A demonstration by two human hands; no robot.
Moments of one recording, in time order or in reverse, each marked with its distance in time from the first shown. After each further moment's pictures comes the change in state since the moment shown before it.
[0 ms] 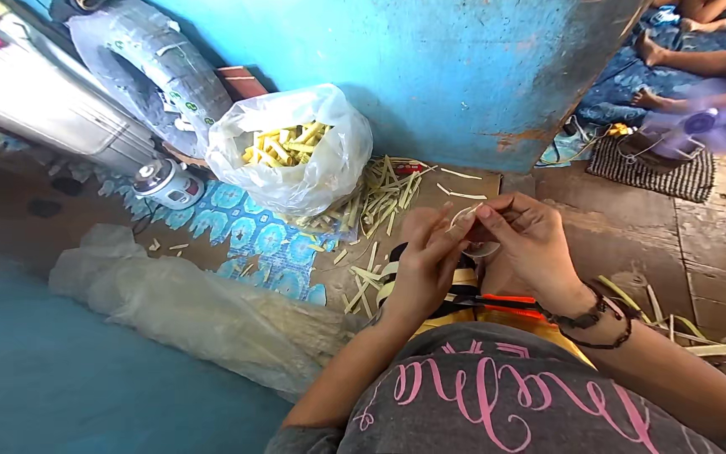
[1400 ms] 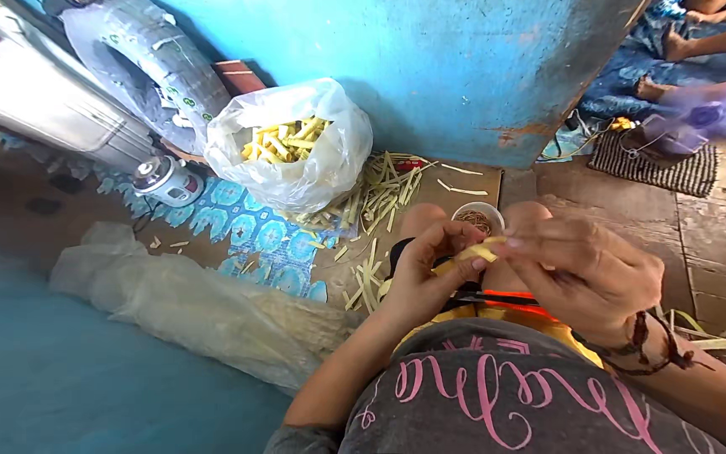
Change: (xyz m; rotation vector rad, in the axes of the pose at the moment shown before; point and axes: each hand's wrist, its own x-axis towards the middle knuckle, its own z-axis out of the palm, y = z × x) left_hand 0.006 0.037 -0.026 -0.532 -0.189 -0.291; right_hand -0.019 -0.030 -0.019 -0.536 0.018 -0.886
